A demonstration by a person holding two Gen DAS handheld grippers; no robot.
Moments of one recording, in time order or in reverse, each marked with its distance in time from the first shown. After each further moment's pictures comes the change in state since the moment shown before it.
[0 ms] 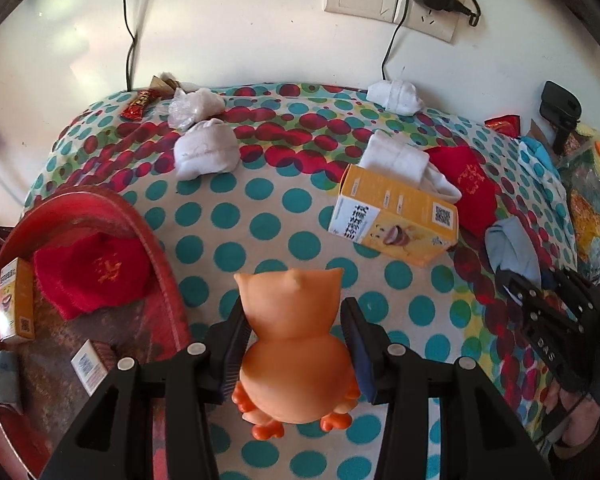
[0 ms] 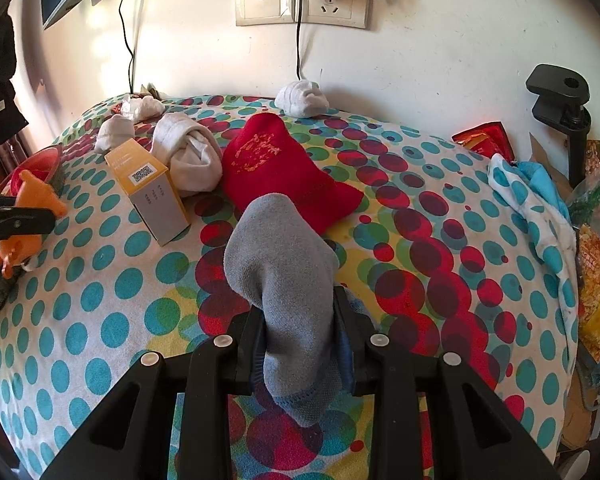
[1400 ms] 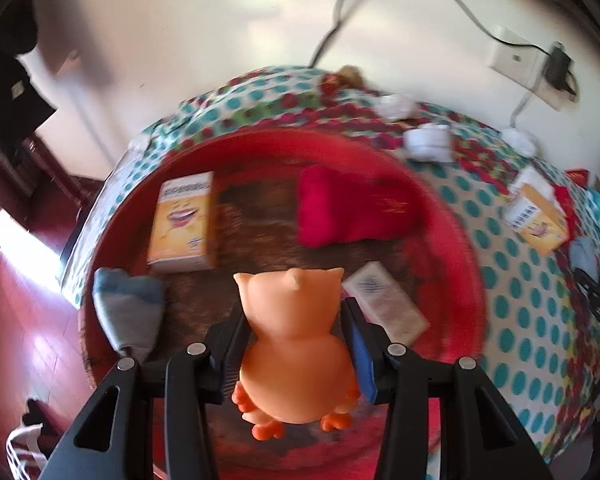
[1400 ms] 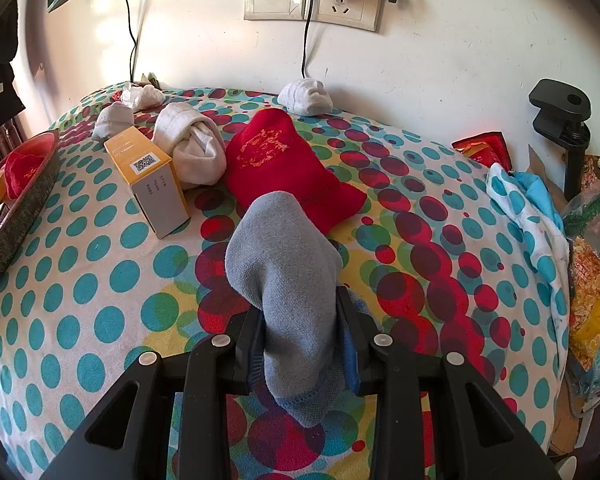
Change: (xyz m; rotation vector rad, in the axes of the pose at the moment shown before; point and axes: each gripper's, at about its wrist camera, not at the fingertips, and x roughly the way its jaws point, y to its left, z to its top) left arm -0.064 0.179 -0.070 -0.219 -0.039 0.200; right arm 0.000 0.009 0.002 -0.041 0.007 -0.043
